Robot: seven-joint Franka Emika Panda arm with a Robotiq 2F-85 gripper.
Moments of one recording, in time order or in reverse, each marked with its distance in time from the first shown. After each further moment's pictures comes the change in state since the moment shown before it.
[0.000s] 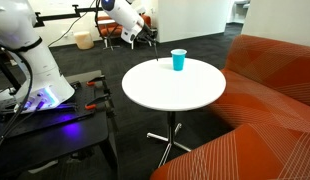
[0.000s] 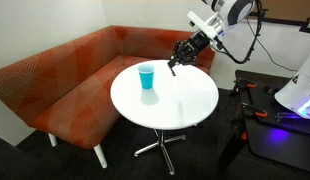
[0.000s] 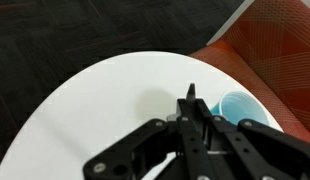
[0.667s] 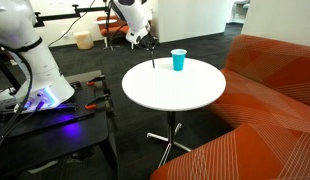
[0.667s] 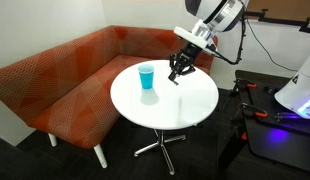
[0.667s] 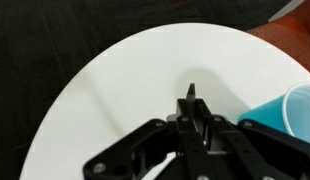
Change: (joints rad) arm 0.015 0.136 0.031 0.073 -0.534 0.065 0.442
